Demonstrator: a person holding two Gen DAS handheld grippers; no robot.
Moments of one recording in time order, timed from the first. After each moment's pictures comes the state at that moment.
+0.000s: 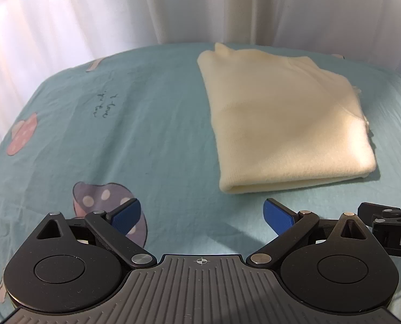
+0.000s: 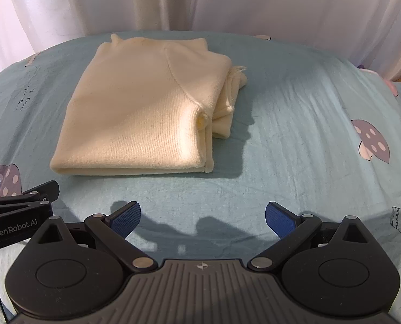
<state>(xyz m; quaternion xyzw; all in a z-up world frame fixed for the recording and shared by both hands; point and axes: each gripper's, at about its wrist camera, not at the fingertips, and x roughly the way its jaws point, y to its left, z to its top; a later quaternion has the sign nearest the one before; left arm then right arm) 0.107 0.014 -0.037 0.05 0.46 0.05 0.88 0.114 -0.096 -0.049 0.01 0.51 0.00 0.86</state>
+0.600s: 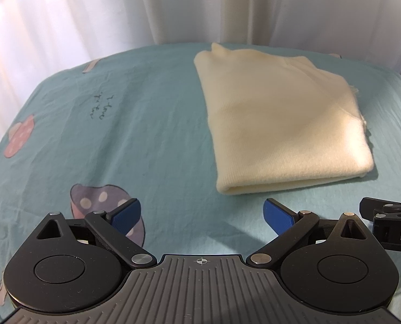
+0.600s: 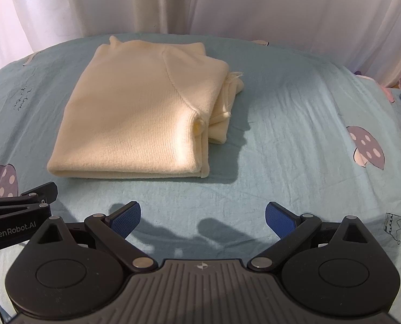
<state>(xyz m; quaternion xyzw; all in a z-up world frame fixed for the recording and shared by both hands) 0.108 0.013 -0.036 0.05 0.46 0.04 0.88 0.116 -0.096 -0.043 -0.01 0.51 -0.01 0.86</state>
